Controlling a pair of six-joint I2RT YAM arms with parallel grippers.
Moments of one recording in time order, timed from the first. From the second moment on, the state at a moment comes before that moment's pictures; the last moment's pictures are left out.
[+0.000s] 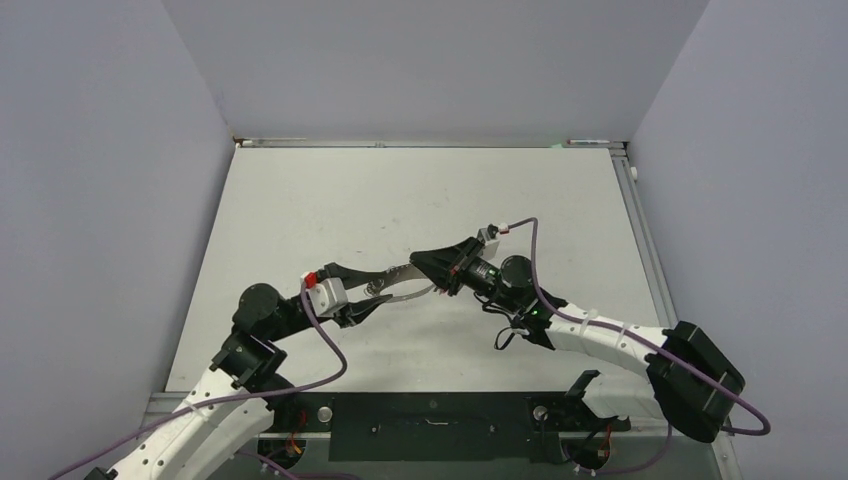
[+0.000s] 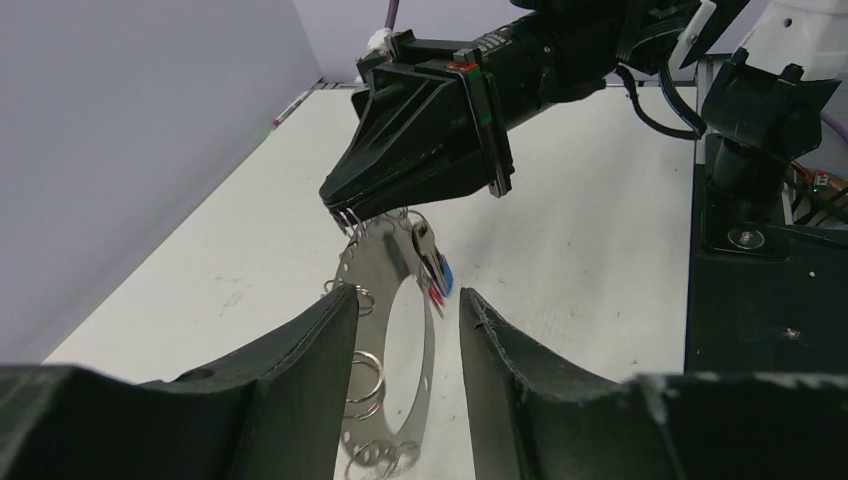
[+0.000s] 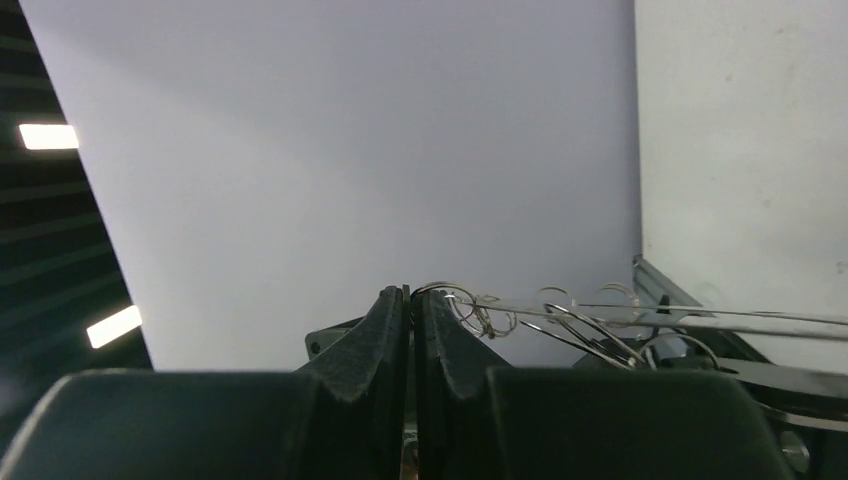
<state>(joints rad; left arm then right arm) -0.60 0.51 0.45 0.15 0.57 0.14 0.79 1.21 0.52 0.68 -0.17 1.73</state>
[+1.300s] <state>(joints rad) -0.57 0.64 0.46 0.36 0.53 0.08 0.96 1.31 0.54 0.89 -0.05 1.90</state>
